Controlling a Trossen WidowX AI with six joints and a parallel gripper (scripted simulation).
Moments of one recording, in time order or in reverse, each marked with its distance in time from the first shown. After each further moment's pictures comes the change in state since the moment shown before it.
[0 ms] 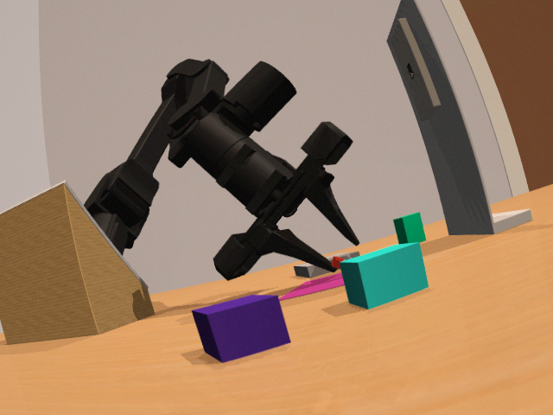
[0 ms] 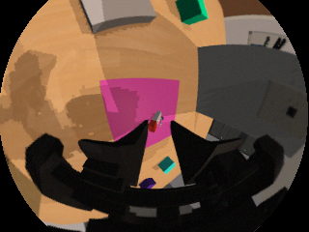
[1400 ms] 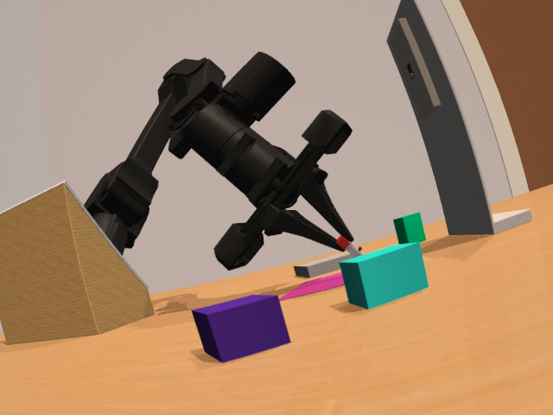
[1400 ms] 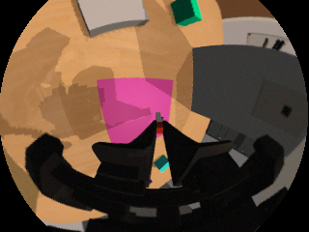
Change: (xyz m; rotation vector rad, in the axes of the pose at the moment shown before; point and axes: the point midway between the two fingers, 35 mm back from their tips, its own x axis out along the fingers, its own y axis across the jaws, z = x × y) arm -0.007 -0.010 -0.001 -0.015 -0.003 -0.011
